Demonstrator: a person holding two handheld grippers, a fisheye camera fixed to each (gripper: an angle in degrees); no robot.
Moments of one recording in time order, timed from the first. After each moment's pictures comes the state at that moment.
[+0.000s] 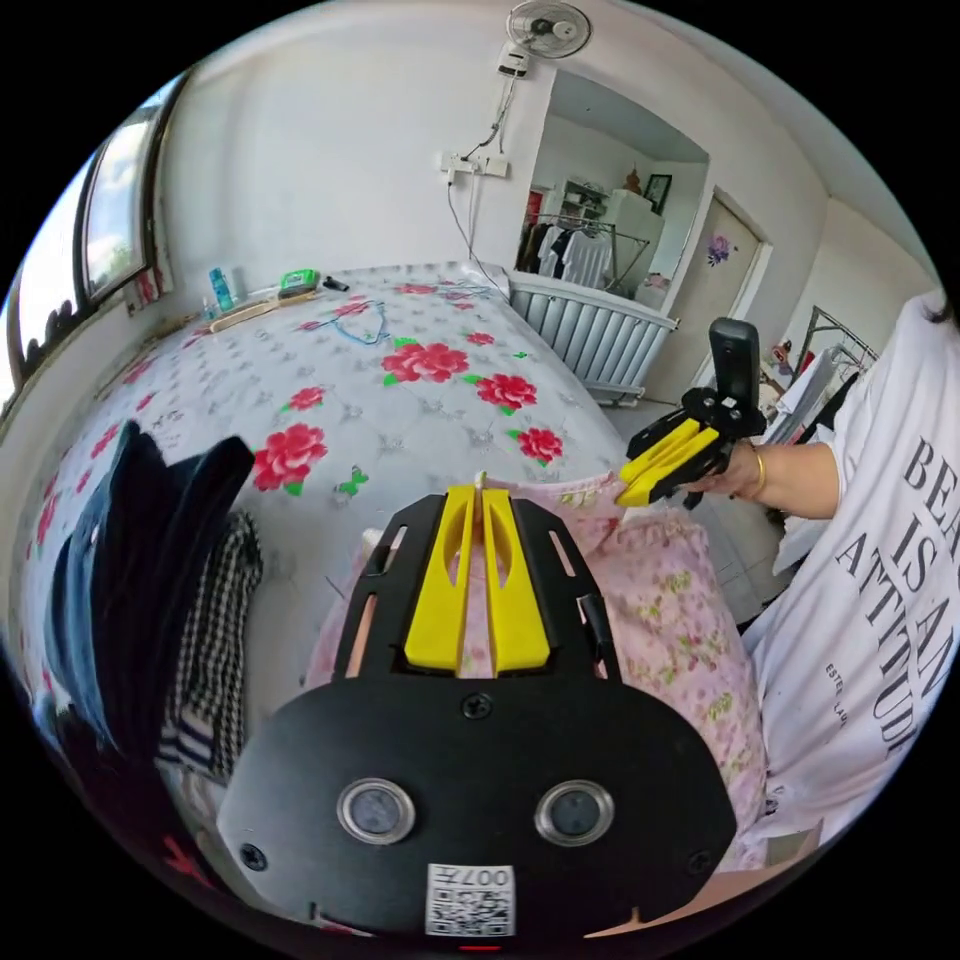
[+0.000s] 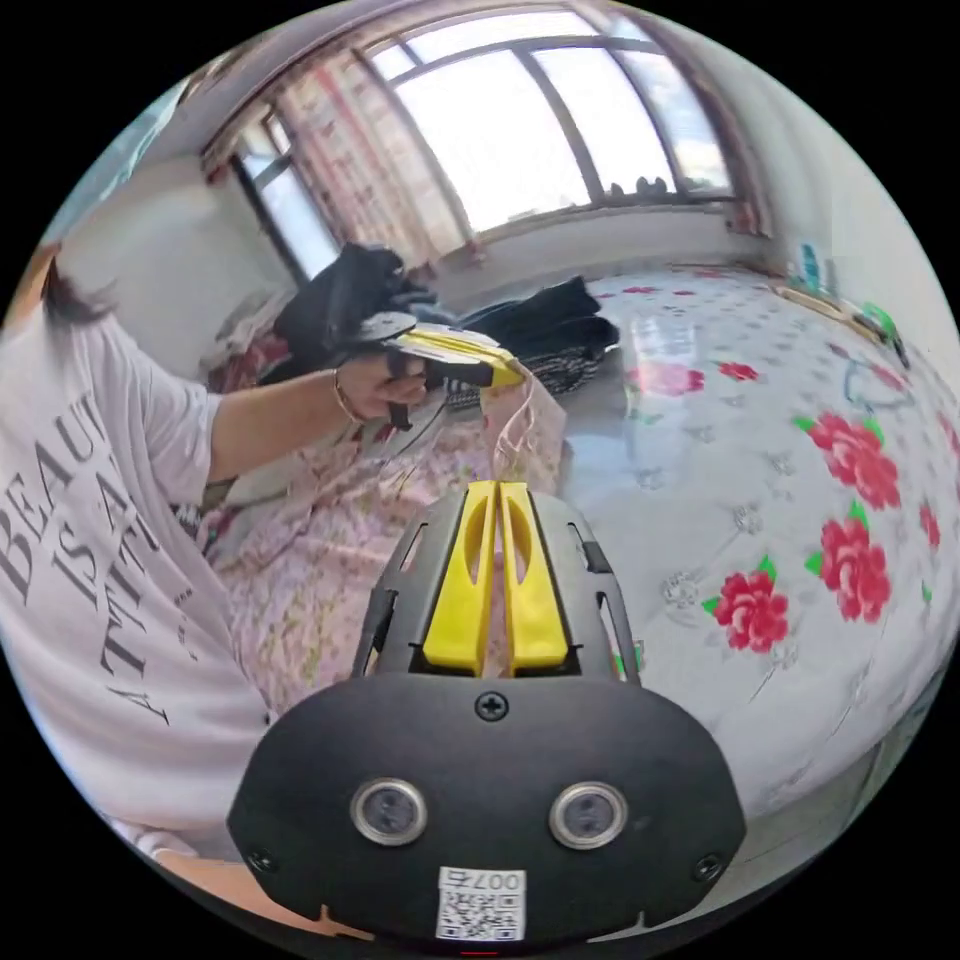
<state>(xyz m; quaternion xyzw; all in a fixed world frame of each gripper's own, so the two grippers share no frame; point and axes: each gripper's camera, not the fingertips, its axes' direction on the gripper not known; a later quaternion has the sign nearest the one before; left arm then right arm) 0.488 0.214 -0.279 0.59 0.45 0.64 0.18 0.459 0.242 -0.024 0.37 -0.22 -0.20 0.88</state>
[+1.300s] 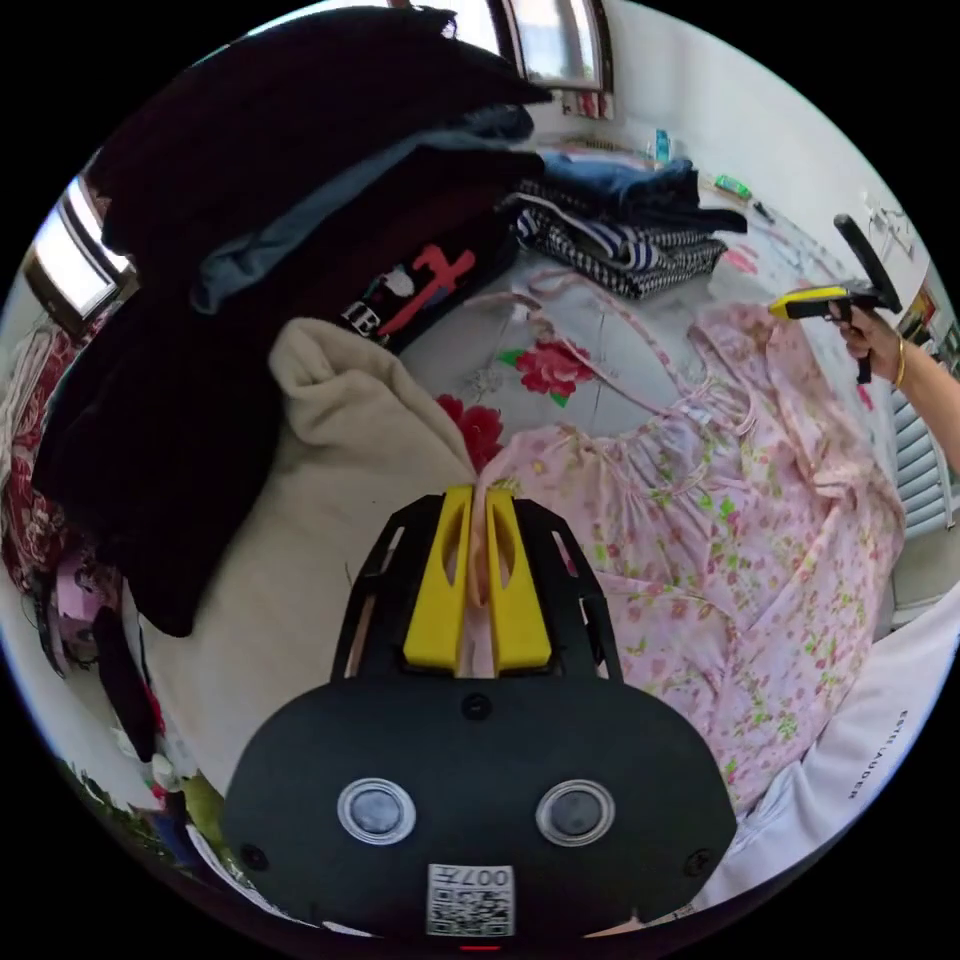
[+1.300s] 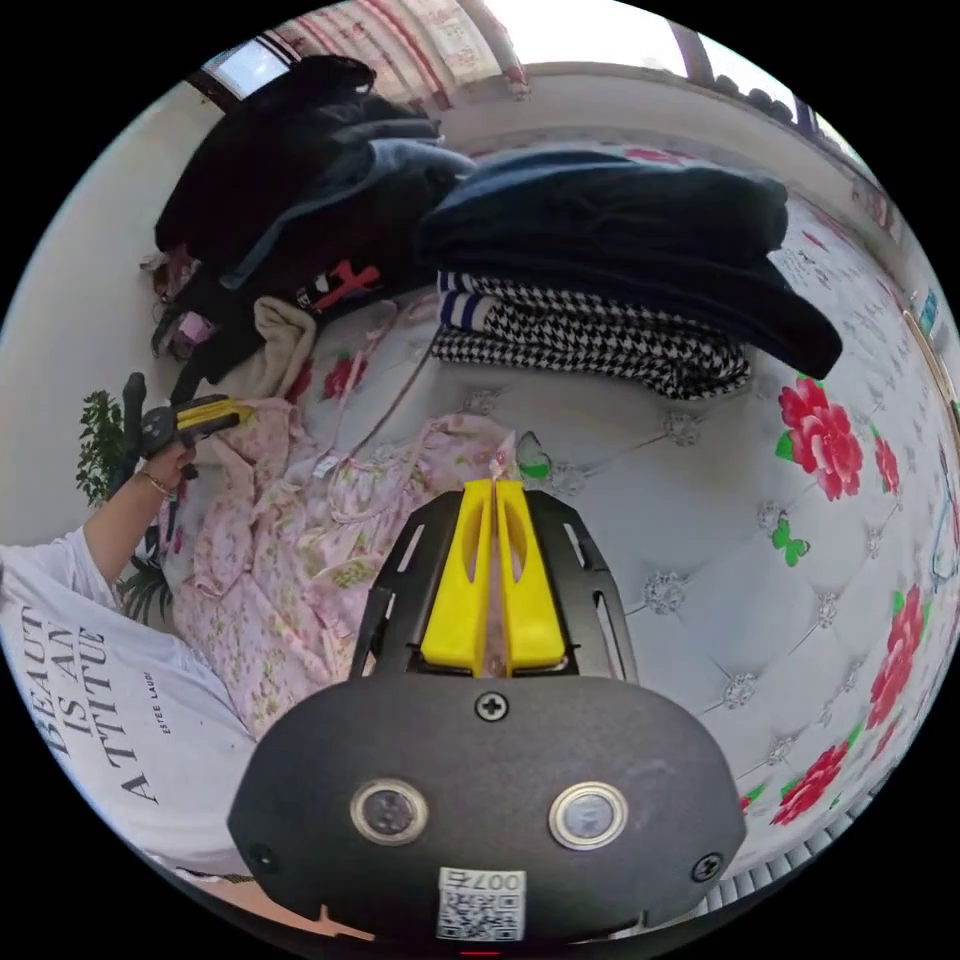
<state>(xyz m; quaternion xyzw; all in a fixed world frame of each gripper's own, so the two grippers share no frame) 0.233 0.001 -0.044 0.51 0.46 0.34 0.65 0.241 -0.021 -0.070 0.19 -0.19 -0.25 0.93</state>
